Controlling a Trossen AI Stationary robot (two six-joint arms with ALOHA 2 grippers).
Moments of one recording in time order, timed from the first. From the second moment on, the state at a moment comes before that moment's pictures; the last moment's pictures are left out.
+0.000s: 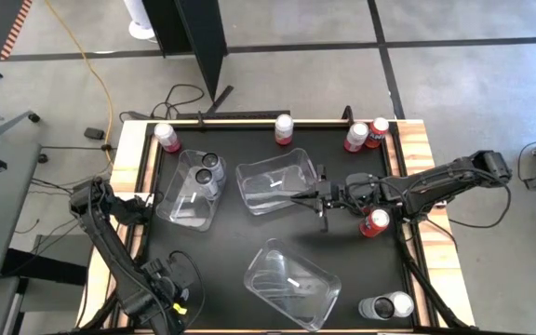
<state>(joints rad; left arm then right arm) -0.97 1.75 1.48 -1.33 -0.07 -1.59 0.12 1.19 0.63 0.39 0.16 0.00</state>
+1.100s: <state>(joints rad) -0.42 1.39 1.65 -1.57 -0.31 -1.26 0.13 1.19 0.63 0.34 0.16 -0.01</state>
